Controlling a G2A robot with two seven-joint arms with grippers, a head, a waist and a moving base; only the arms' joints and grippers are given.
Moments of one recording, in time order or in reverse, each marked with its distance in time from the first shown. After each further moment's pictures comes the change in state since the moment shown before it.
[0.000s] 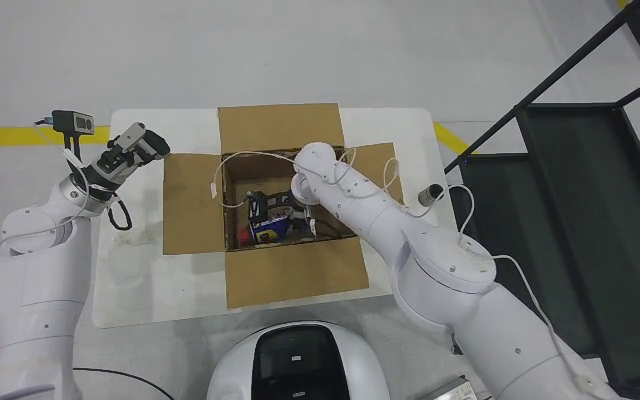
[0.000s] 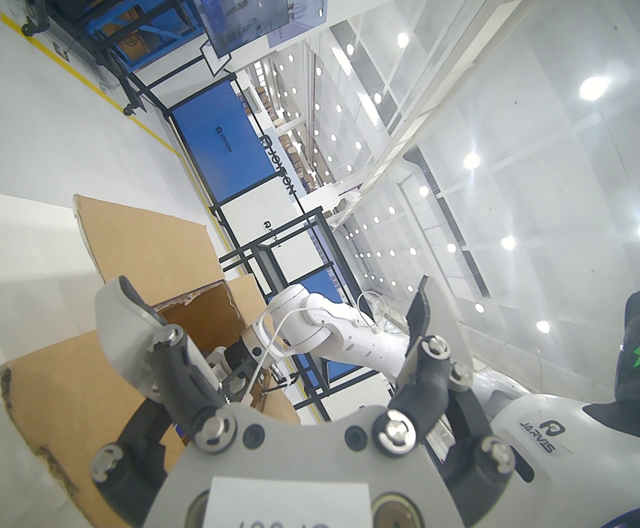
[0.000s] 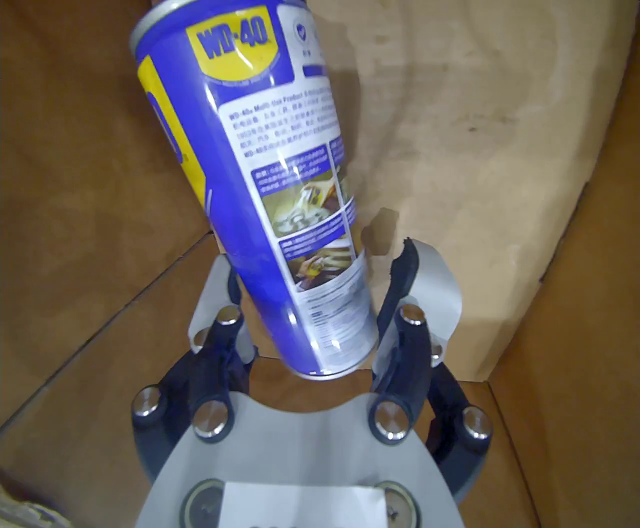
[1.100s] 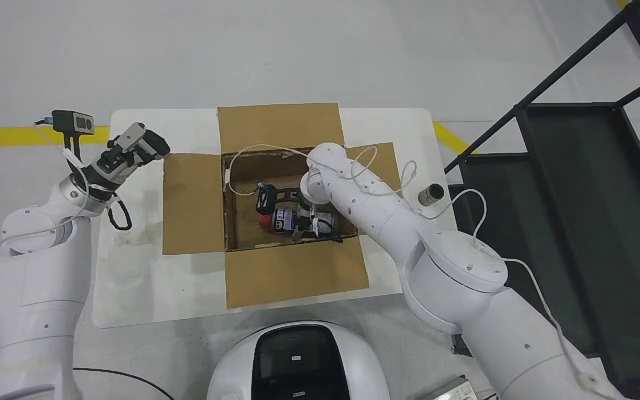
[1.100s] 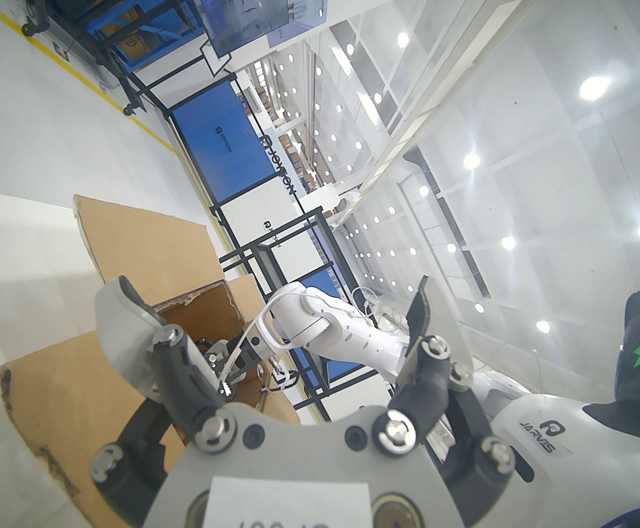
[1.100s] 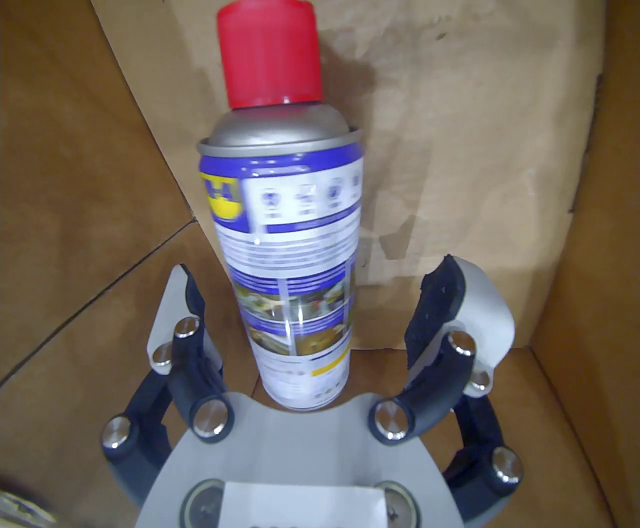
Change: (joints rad) left arm 0.000 0.000 0.000 0.000 0.000 0.000 0.000; right arm -0.052 0.064 0.094 -0.092 0.116 0.117 0.192
